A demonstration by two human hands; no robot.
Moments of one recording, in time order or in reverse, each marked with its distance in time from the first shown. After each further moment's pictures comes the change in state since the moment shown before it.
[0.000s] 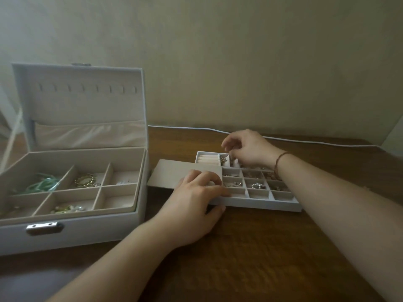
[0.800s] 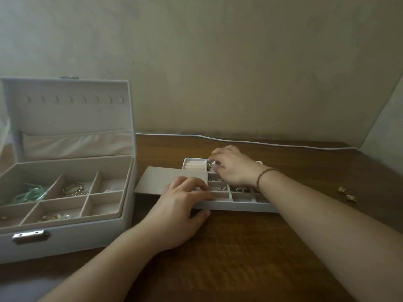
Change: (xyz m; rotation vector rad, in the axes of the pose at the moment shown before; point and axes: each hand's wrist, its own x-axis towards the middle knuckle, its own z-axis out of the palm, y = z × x) left_hand -0.001 0.000 0.001 -0.022 0.014 0.003; right_hand -0.026 -0.004 0.009 -0.414 -0.154 -0.035
